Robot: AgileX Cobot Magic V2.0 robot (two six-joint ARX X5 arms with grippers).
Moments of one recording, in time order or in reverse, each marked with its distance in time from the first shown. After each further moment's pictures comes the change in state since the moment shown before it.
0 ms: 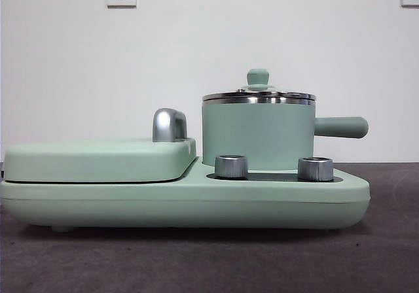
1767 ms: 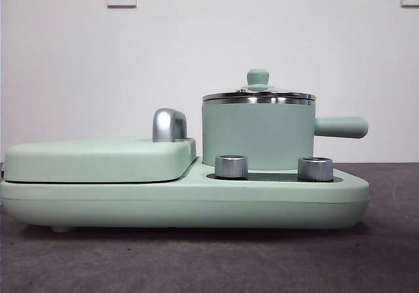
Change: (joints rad) left arm 0.000 0.000 0.000 -0.002 0.000 -0.005; right arm -0.487 -0.894 -0.789 0.052 0.057 -0.101
